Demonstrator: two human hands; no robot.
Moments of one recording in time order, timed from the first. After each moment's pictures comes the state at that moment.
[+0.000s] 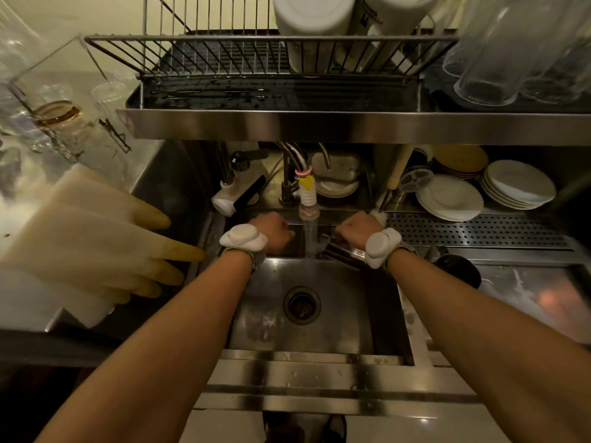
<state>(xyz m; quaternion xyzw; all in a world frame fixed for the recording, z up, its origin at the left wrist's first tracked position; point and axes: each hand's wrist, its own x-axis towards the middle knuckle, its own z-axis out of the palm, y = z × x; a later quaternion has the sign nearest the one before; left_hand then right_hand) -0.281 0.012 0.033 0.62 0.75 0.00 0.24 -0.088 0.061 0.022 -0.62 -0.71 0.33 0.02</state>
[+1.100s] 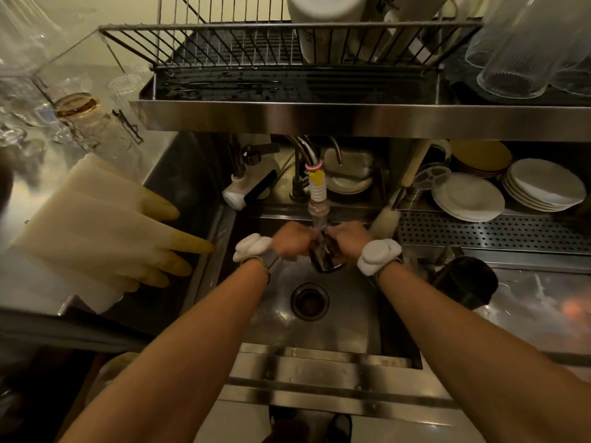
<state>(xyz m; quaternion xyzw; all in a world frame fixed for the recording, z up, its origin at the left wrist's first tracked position) -0.244 0.009 0.010 0.46 0.71 0.20 0.49 -0.107 0.053 -0.010 -0.60 -0.61 0.50 0.14</state>
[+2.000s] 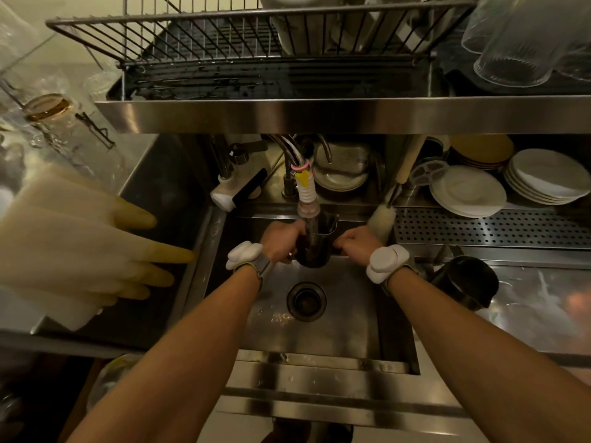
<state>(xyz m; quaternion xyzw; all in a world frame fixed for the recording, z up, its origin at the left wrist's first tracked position) -0.247 0.017 -0.005 0.34 0.76 0.29 0.48 -0.080 0.062 -0.033 -0.59 -0.64 0.48 0.11</state>
